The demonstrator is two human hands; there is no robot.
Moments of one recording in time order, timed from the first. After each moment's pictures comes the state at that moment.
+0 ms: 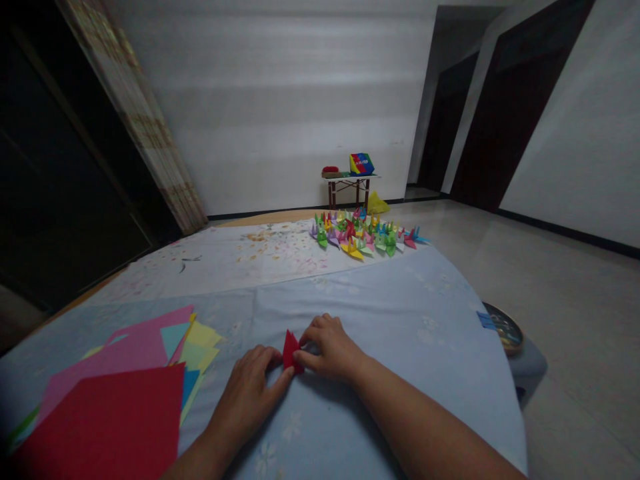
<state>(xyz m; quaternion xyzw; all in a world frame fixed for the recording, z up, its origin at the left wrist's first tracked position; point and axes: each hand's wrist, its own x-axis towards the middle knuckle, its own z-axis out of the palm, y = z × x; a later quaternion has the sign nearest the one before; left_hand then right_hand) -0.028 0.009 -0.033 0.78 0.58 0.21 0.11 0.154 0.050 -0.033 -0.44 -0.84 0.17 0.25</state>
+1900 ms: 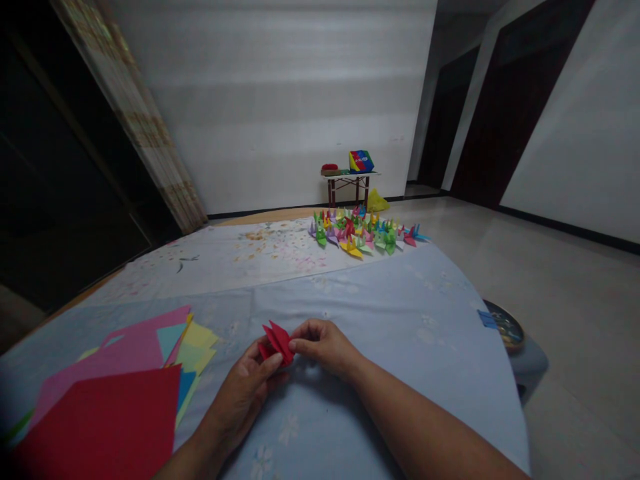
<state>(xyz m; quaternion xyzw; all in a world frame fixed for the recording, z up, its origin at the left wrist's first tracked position) -0.013 0.009 -0.017 0.37 0.42 0.51 0.65 0.142 0.056 -0.041 -0.36 -0.55 0.62 0.43</state>
